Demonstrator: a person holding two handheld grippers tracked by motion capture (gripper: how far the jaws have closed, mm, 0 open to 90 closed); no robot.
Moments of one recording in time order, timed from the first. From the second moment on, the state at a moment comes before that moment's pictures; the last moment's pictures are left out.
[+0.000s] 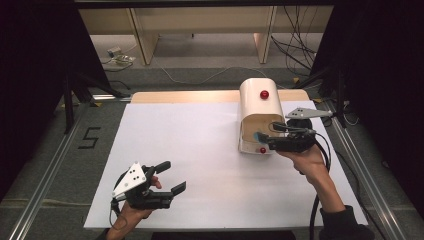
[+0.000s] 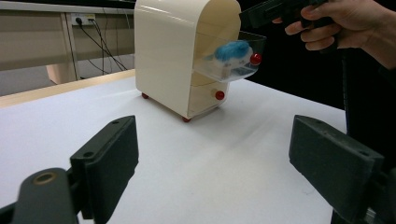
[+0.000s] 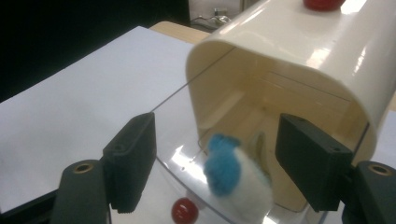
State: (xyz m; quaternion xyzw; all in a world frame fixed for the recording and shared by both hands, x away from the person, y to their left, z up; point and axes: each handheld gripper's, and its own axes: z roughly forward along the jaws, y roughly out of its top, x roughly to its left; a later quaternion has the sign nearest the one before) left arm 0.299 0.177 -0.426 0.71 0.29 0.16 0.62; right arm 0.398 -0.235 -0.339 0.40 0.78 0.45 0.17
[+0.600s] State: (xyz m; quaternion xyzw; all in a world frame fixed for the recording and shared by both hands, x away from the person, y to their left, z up) left arm 0.299 0.178 -0.426 0.71 0.29 0.16 0.62; right arm 0.380 -0.206 -0.336 0.34 0.79 0.48 0.17
